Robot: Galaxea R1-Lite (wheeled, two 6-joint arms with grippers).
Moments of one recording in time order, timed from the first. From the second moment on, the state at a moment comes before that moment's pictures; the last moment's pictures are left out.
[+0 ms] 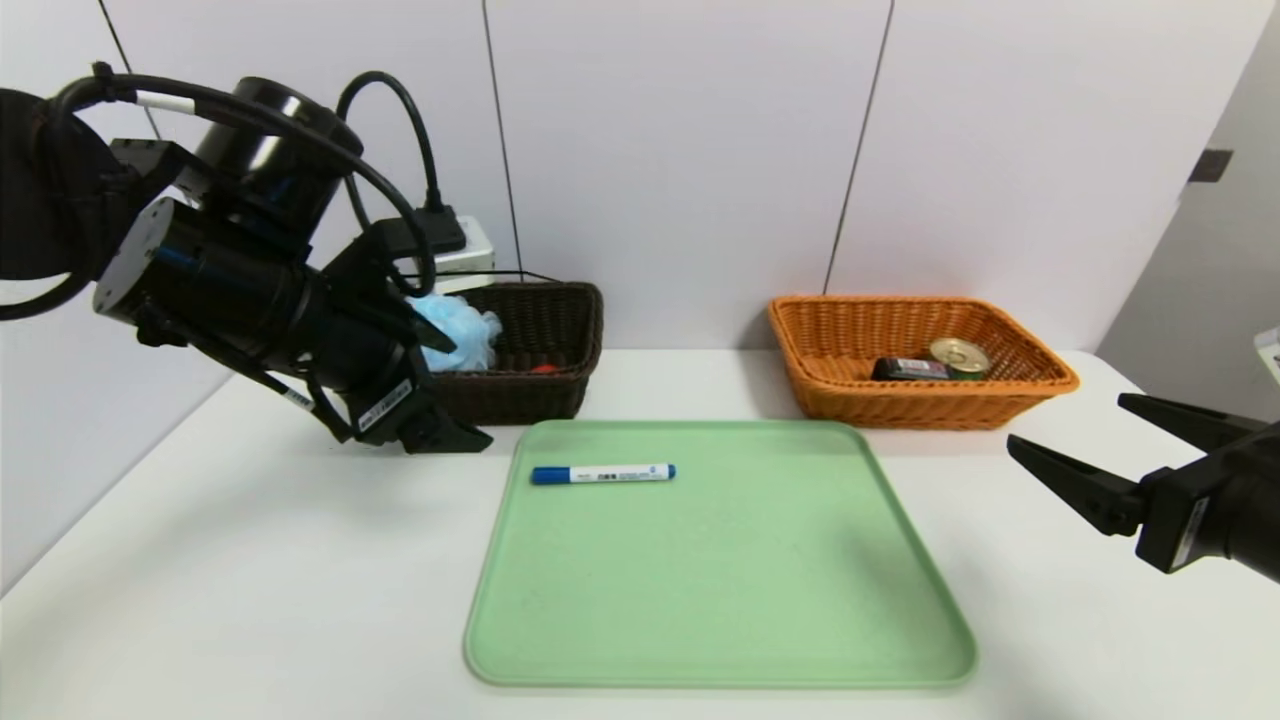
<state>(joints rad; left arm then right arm) -0.37 1.68 -1.52 0.62 -0.21 0.68 0.20 1.14 -0.39 -0.57 0.06 -0.12</state>
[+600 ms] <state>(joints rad) -0.48 1.82 -1.60 0.73 -0.29 0.88 0.20 1.11 -0.38 -0.57 0.07 -0.10</state>
